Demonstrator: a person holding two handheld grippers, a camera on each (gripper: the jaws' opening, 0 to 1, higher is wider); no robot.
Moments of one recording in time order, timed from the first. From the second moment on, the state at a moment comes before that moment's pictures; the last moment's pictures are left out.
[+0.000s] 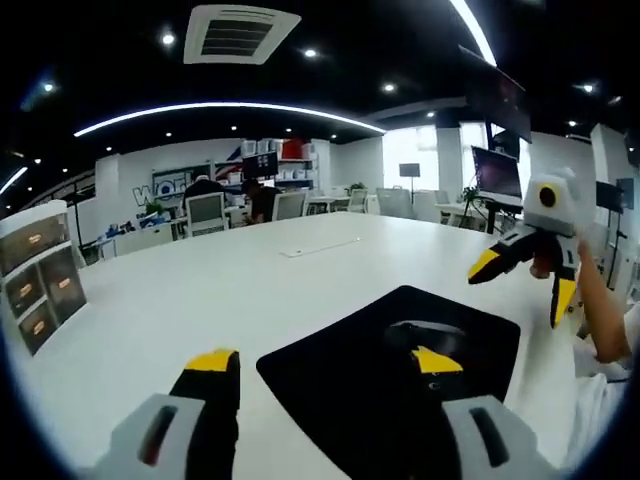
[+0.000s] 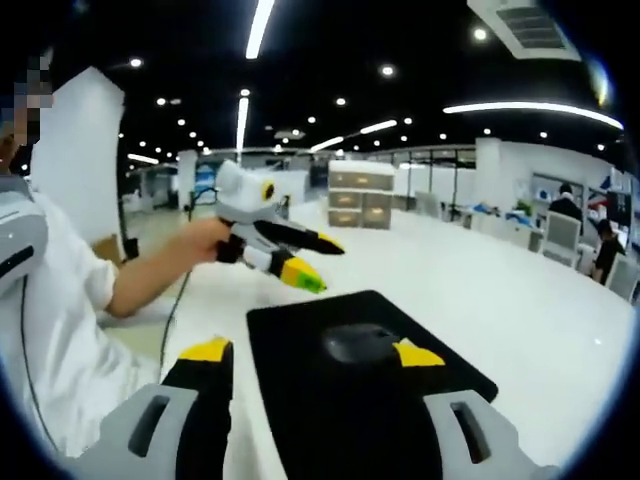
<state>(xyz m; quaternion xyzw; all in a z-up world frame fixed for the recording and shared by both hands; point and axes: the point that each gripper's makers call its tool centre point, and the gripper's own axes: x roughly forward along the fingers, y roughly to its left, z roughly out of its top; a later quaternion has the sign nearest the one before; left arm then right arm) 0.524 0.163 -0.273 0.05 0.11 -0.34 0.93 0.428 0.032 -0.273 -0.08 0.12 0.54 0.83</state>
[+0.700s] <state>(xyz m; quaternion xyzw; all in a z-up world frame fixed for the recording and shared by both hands) 0.479 0.181 -0.190 0.01 0.05 -0.39 0.92 0.424 -0.009 -0.202 -0.04 0.06 0.47 0.88</state>
